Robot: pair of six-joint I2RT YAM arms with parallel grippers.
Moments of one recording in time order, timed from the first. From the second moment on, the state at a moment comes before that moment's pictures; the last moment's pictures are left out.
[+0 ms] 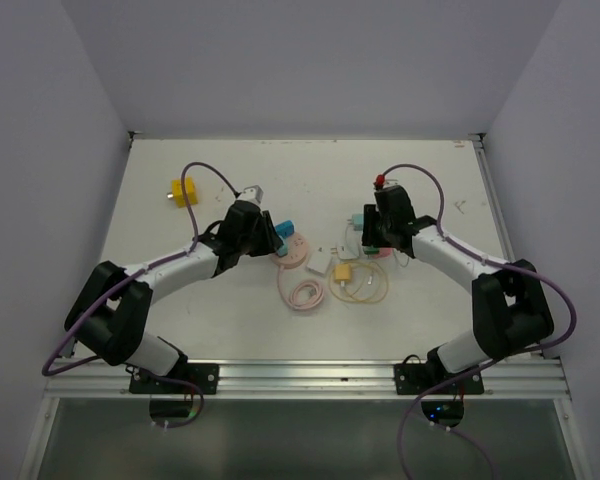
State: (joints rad) left arm -0.55 1.50 0.80 -0.04 -0.04 -0.64; right arm 0.40 1.49 0.93 -0.29 0.14 0.36
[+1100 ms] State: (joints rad) left arm -0.56 1.49 0.99 -0.53 -0.14 -0.69; right arm 0.40 1.30 0.80 -0.19 -0.11 0.39
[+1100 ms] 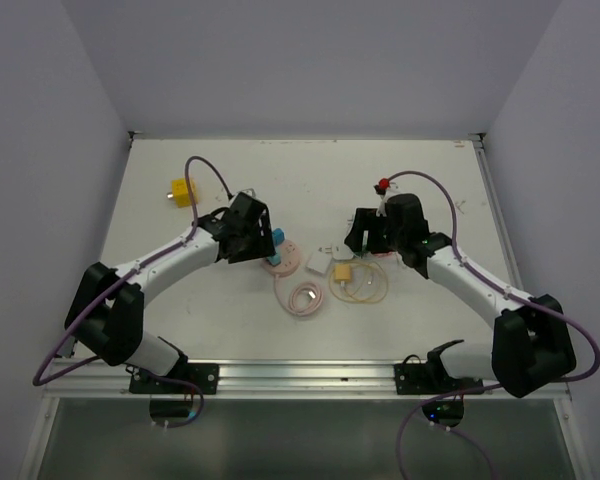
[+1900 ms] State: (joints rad) left arm -0.63 1.65 1.16 -0.64 -0.27 -0.89; right arm 0.41 1.26 0.73 -0.08 -0.22 0.41
